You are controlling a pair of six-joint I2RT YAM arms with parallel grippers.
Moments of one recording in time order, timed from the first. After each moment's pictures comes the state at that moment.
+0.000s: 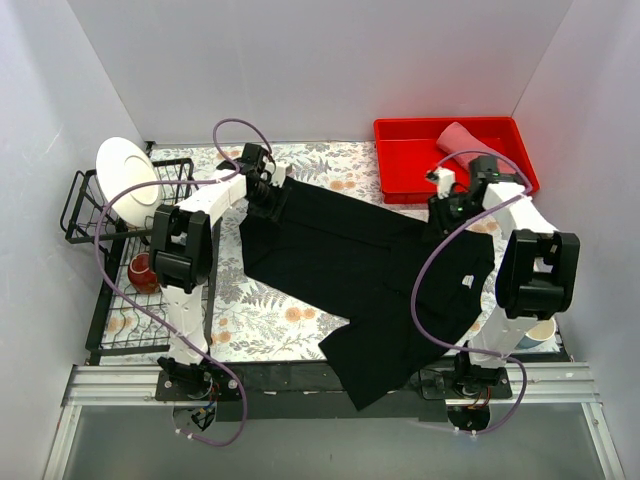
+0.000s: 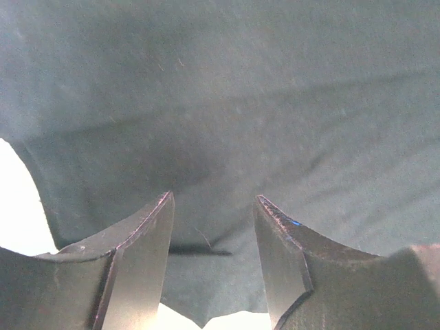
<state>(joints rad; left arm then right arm) -0.28 2.05 1.62 -0.73 0.26 0.12 0.00 1.72 1.31 -0.88 -0.64 -0.50</state>
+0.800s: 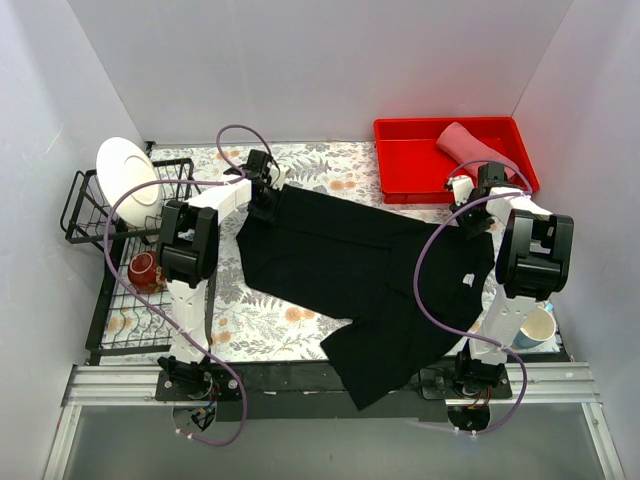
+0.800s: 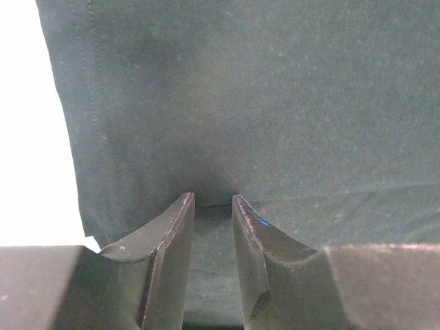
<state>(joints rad) -0.28 2.14 1.63 -0.60 0.07 0.10 -0.14 1.91 1.28 -0.57 -0.11 -0.61</state>
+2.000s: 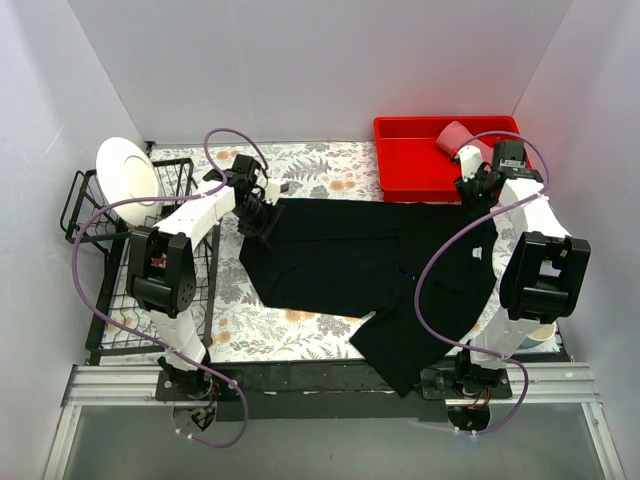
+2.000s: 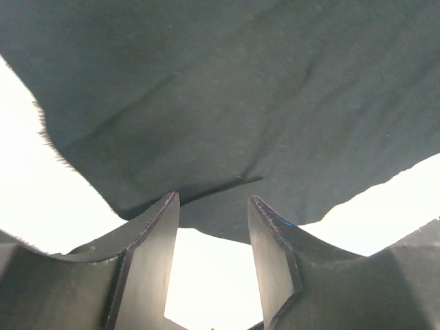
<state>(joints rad) -0.29 1.81 1.44 -0.89 0.29 0.18 -0.13 1.73 1.40 -0.64 -0.25 -0.66</state>
